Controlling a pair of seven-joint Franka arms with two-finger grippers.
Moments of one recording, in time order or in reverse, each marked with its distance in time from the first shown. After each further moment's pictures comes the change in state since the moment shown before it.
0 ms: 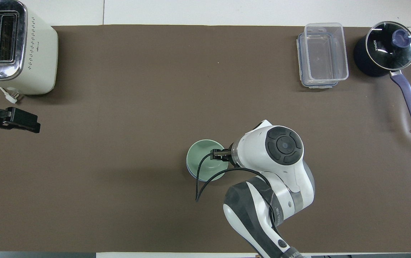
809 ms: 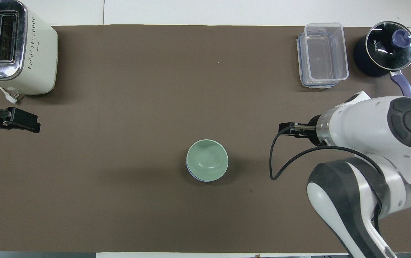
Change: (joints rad) left arm 0.000 0.000 0.000 0.000 0.000 0.000 0.000; right arm -0.301 -0.187 -0.015 0.042 -0.215 -0.220 -0.079
